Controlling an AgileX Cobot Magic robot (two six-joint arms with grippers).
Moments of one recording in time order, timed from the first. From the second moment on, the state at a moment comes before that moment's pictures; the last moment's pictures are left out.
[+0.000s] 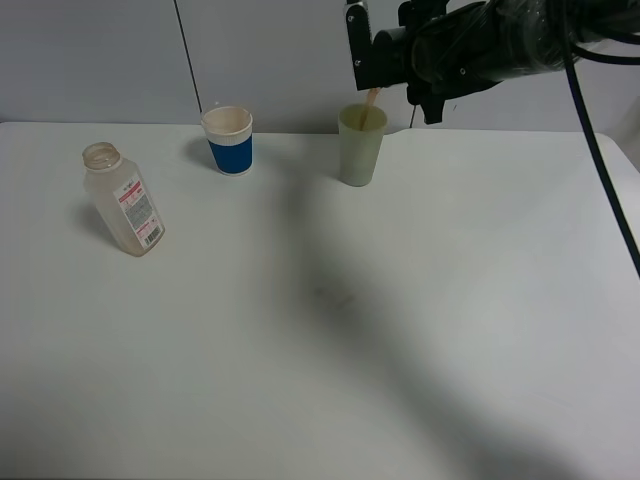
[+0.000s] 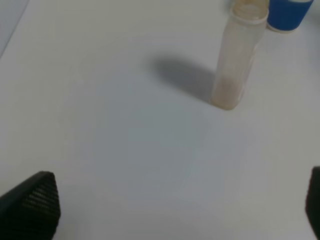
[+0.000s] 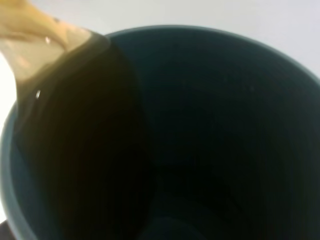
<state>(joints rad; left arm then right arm) 0.01 -0.01 -0.51 0.03 1.05 -0.04 0.48 2.01 -1.39 -1.72 0.50 0.15</state>
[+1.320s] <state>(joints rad) 0.01 -0.01 -0.51 0.03 1.05 -0.04 0.48 1.96 -1.39 -1.57 0.54 1.19</state>
